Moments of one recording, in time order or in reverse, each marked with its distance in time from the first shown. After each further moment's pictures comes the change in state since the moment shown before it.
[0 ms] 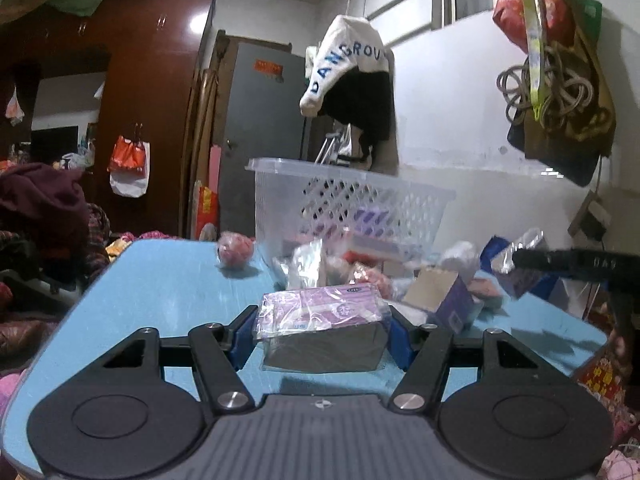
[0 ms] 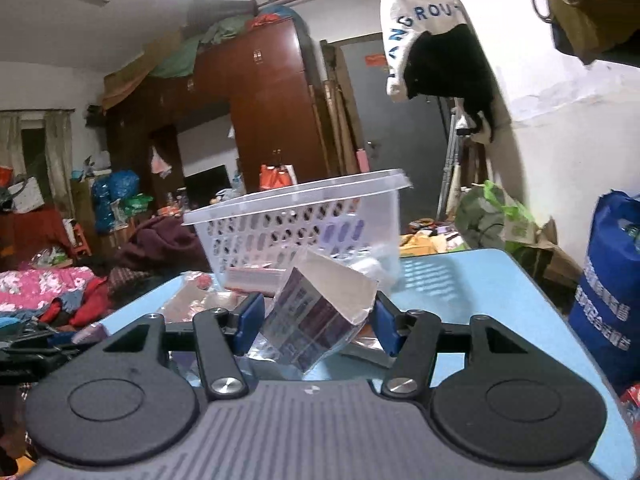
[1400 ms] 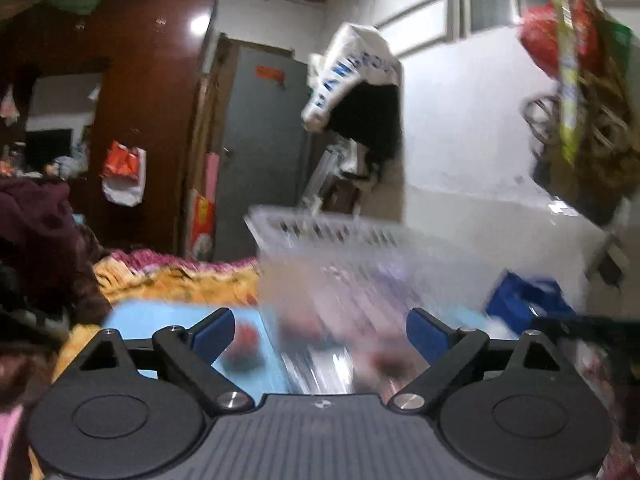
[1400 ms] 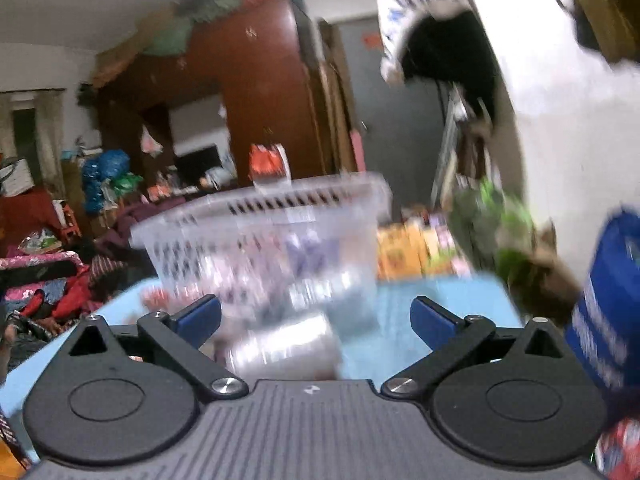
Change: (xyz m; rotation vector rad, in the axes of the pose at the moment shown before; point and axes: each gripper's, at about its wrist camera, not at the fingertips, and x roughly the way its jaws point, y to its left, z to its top) left arm 0.066 0.019 0.063 -0.008 0.005 -0.036; right arm 0.054 -0.039 0.036 -0.009 0.100 -0.013
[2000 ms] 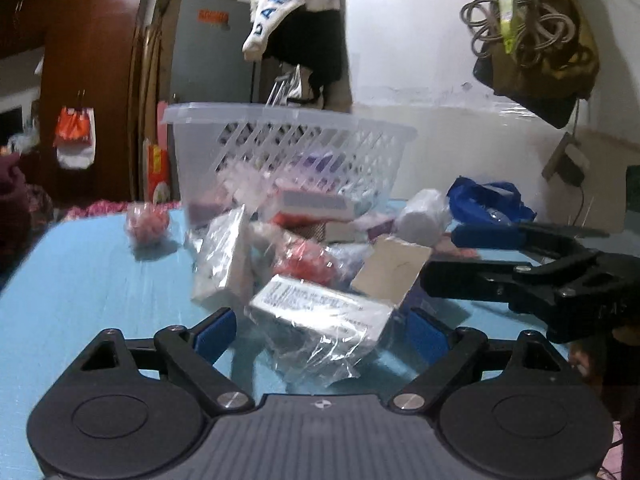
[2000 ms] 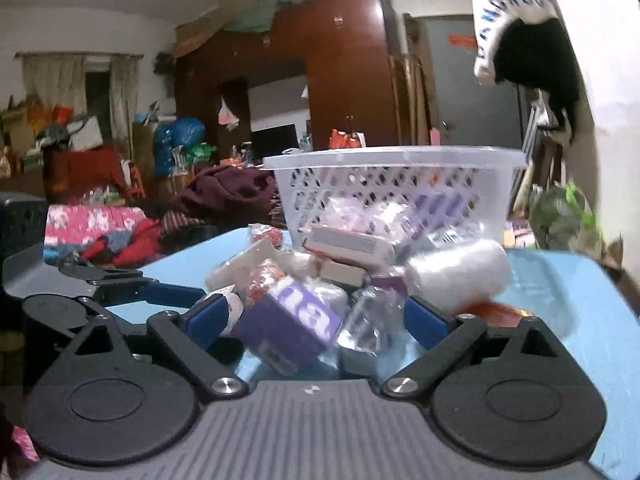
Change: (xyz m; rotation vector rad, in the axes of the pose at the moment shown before) left arm 0.012 -0.038 -0.061 0.079 0.199 -0.094; right arm -0.012 0.072 -0.047 -0.187 -0.002 0.199
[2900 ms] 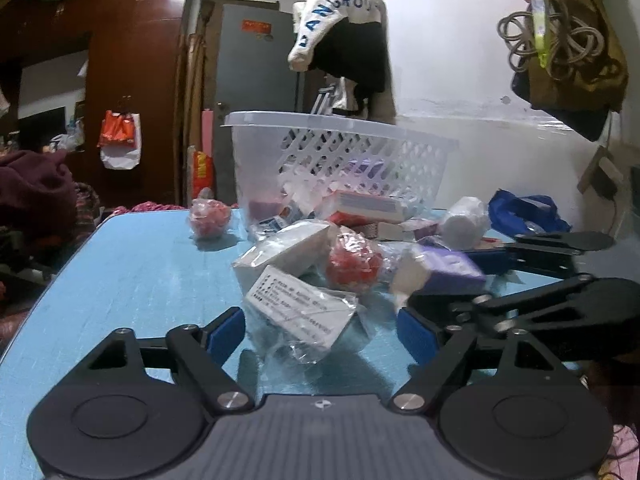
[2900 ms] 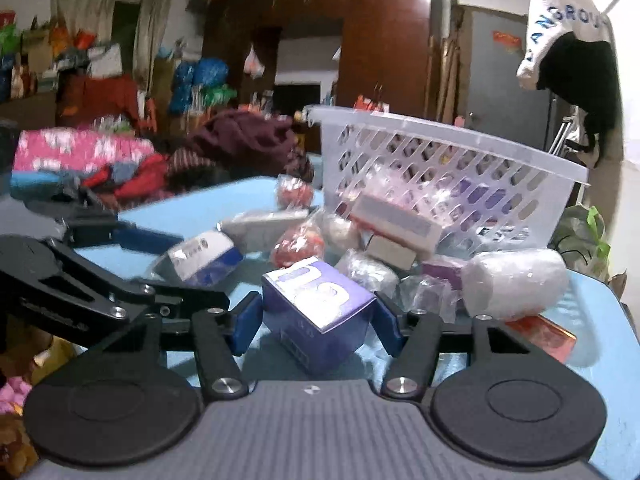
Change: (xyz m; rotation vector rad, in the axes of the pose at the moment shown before) left arm -0.025 0.001 -0.015 -0.036 -0.048 0.153; right arm 0.017 0.040 -0.010 -0.144 0.106 -0.009
